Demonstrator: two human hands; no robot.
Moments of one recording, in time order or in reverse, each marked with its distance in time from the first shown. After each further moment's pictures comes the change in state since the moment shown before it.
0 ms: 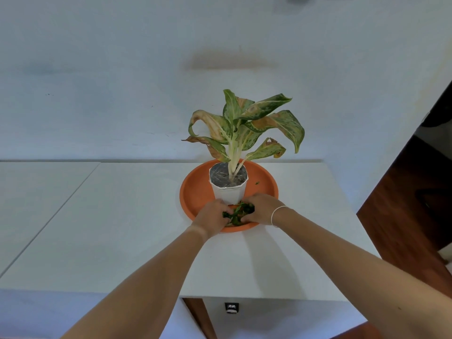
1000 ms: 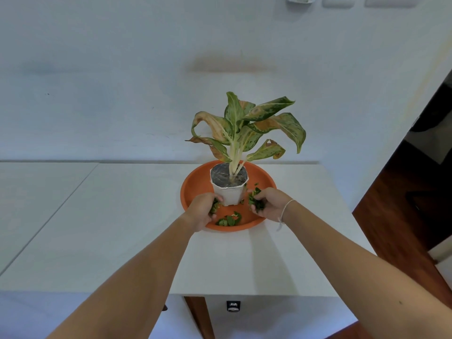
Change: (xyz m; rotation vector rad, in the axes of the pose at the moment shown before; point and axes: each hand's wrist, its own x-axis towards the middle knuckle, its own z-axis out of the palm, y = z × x) left_hand 0.001 0.005 -0.030 -1.163 0.014 -0.572; right_hand -0.010 0.000 -0.014 1.759 -0.007 0.396
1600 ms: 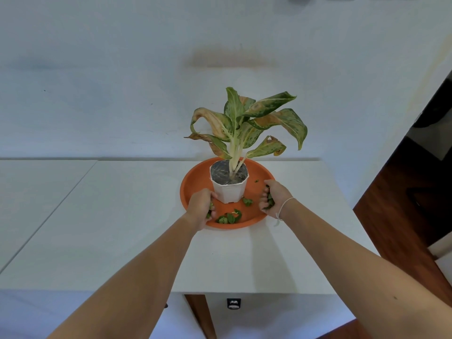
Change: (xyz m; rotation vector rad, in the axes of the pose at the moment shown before) left_hand -0.003 -0.003 0.000 -0.059 0.077 0.022; right_hand 0.011 0.000 -0.003 0.136 0.167 -0.004
